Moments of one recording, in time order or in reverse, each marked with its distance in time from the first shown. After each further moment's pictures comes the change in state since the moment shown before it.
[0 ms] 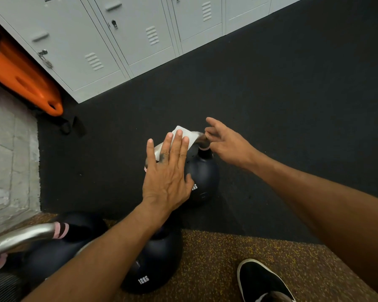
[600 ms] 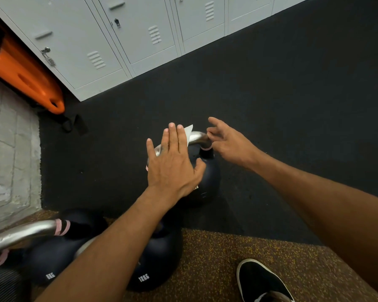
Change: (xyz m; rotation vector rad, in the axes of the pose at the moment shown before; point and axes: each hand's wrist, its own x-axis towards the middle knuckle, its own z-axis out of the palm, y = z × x) left_hand 0.018 0.005 -0.026 -0.348 -0.123 -0.166; right_hand 0.001 0.001 -0.002 -0.009 0.002 0.001
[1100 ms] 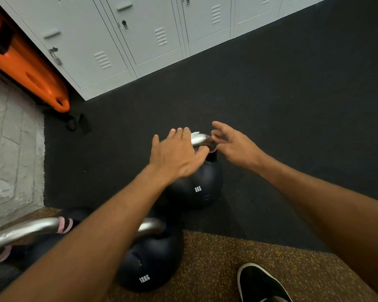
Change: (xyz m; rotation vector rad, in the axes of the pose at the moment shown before) left_hand 0.031 -0.004 -0.031 -0.075 -0.156 -0.052; right_hand 0.008 0.005 0.002 -0.019 0.024 0.003
